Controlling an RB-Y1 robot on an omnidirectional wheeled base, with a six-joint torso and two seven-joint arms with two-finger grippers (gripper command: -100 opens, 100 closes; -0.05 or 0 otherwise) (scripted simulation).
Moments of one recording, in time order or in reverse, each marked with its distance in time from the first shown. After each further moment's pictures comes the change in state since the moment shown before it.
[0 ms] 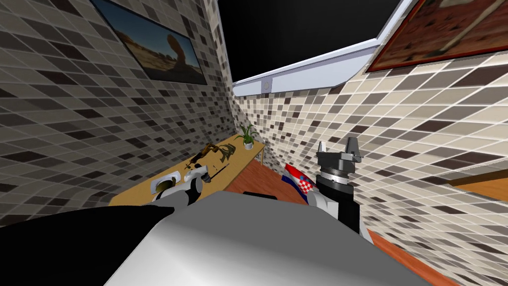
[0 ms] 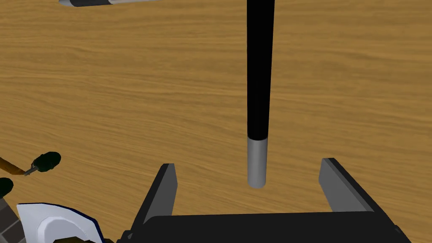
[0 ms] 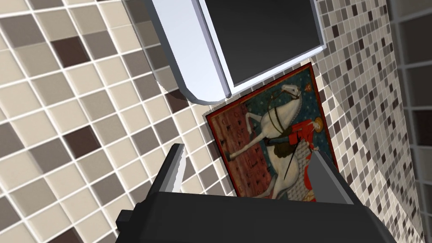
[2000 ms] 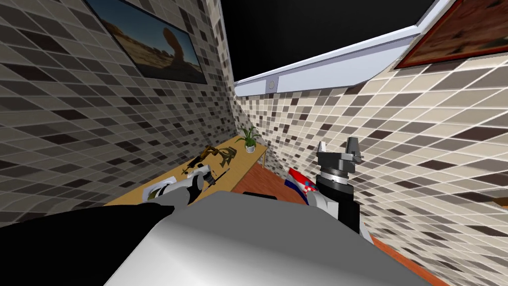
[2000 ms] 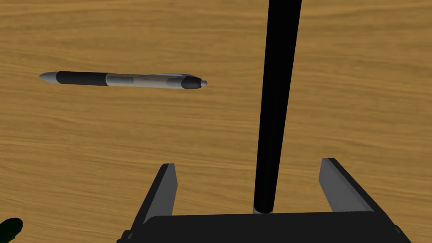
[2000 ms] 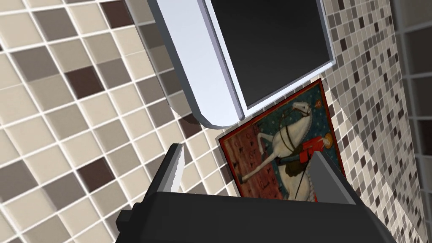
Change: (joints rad) left arm -0.053 0.014 -0.066 0.113 0.112 0.114 0.013; right arm 0.000 0.000 0.000 0.000 0.000 0.000 0.000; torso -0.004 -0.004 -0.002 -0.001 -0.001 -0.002
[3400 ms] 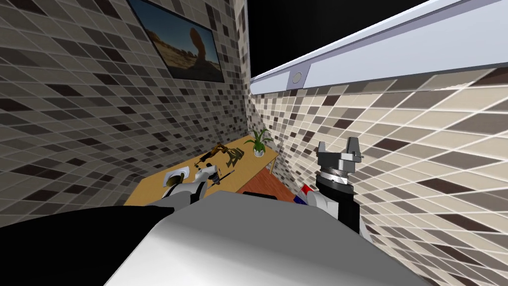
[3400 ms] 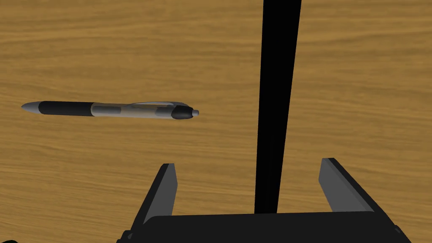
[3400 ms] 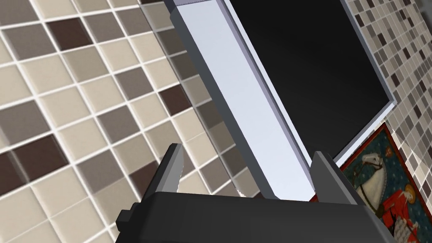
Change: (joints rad) left arm 0.062 -0.053 -0.349 -0.136 0.199 0.008 -0.039; right arm -0.001 0.000 0.000 0.000 0.000 0.000 0.000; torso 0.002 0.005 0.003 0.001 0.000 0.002
